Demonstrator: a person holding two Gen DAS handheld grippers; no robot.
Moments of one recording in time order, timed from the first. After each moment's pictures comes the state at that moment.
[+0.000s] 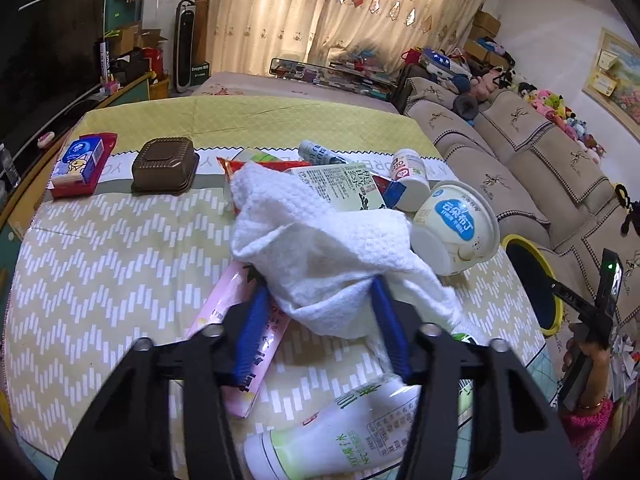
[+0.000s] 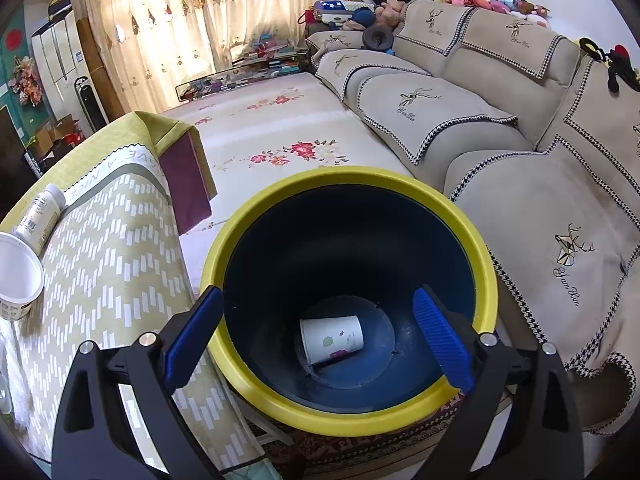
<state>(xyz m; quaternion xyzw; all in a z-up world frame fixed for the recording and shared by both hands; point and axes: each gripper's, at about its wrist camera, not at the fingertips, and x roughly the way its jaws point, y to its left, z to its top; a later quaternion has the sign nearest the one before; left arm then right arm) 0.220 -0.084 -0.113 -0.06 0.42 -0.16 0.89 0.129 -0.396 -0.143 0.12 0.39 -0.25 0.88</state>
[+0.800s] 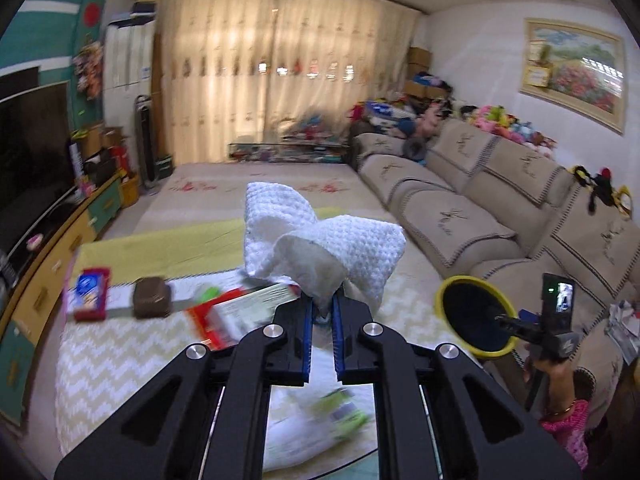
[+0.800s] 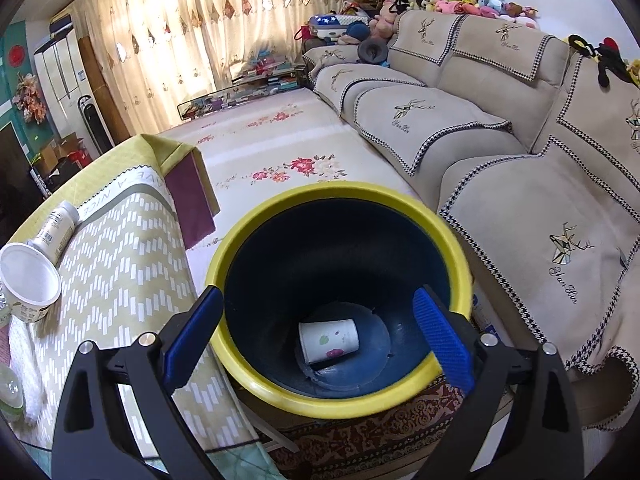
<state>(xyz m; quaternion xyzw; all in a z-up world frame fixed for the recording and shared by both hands) 0.149 -0.137 0.031 0.00 0.28 -0.24 0.93 0.096 -0.400 -0.124 0.13 0.36 -0.26 0.89</state>
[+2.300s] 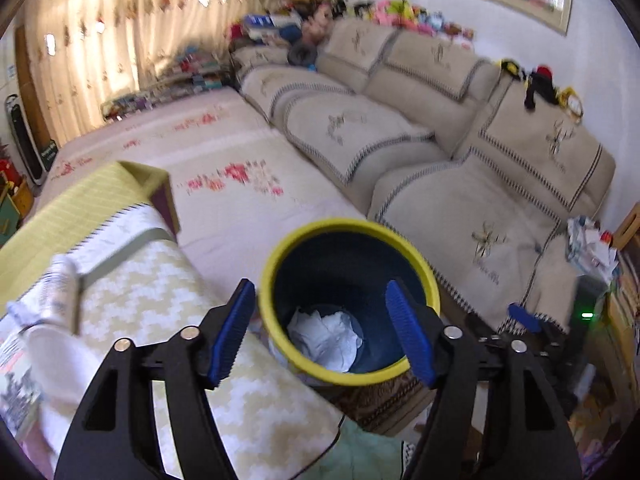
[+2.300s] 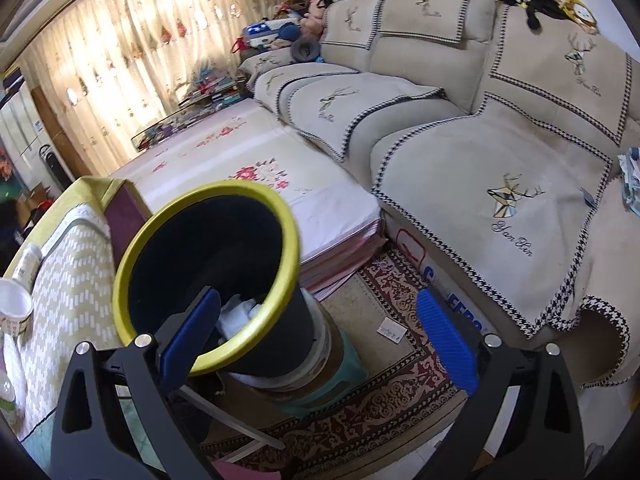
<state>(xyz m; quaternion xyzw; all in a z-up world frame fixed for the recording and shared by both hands) 0.179 -0.439 -0.037 0.09 0.39 -0.38 0.83 -0.009 -0.478 -0.128 0.19 0.34 -0.32 0.86</state>
